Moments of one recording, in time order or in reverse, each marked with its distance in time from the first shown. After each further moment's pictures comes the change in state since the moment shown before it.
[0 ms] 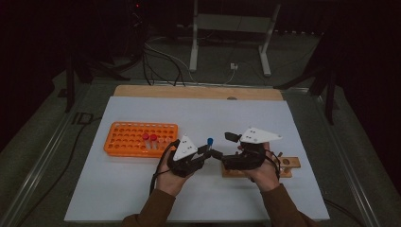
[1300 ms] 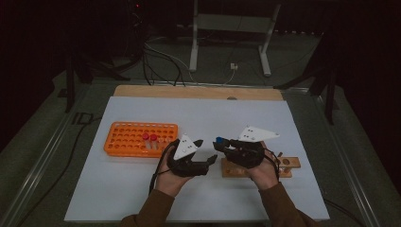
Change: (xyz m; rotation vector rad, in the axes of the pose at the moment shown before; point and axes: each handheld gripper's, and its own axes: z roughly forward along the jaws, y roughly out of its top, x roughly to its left) left arm -0.006 0.005 0.002 0.017 0.010 -0.004; right arm 0.001 0.003 0.005 0.035 0.013 -0.025
